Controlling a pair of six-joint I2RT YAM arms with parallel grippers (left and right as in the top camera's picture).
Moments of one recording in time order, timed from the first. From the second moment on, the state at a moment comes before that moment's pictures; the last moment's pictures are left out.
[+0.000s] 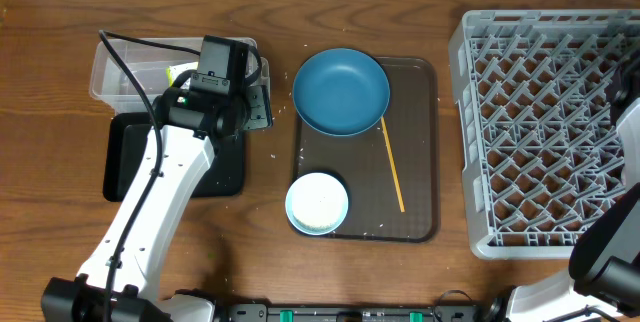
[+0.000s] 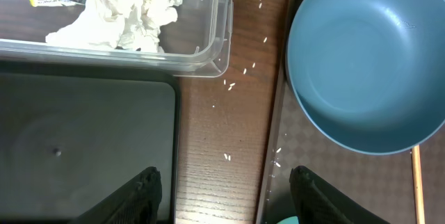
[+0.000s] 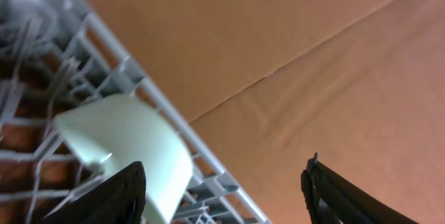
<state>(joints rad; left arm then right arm) -0.23 1.47 1.26 -0.87 -0.04 -0.35 -0.44 1.77 1.33 -0.05 0.85 -0.41</state>
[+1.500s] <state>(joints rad) -0.23 1.47 1.26 -0.89 -0.04 -0.35 -0.58 1.78 1.33 -0.27 0.49 -0.13</state>
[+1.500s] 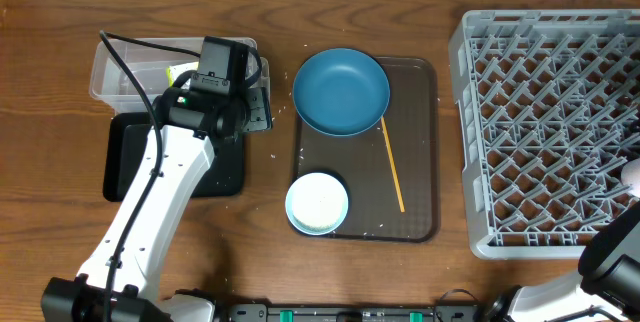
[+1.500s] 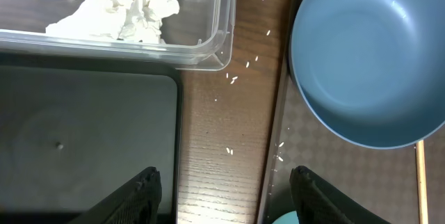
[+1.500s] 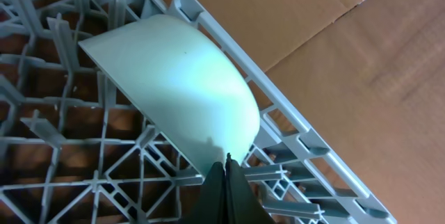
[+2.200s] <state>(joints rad) -0.23 1.47 1.26 -0.89 -0.04 -0.35 -0.58 1.82 1.36 -0.20 0.34 -0.07</state>
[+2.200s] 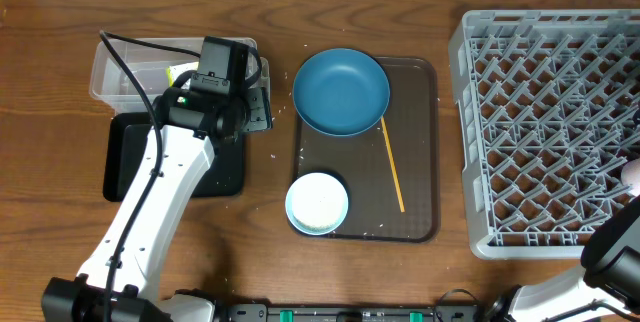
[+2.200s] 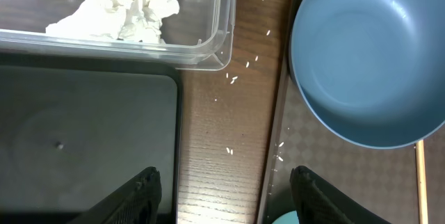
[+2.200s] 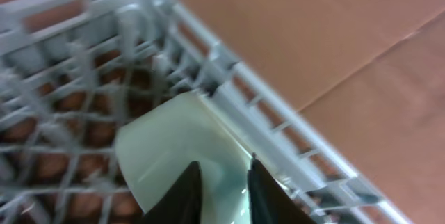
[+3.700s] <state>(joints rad) -0.23 1.47 1.26 -0.89 -0.04 -0.35 -0.58 1.65 1.33 -0.35 0.12 -0.06</state>
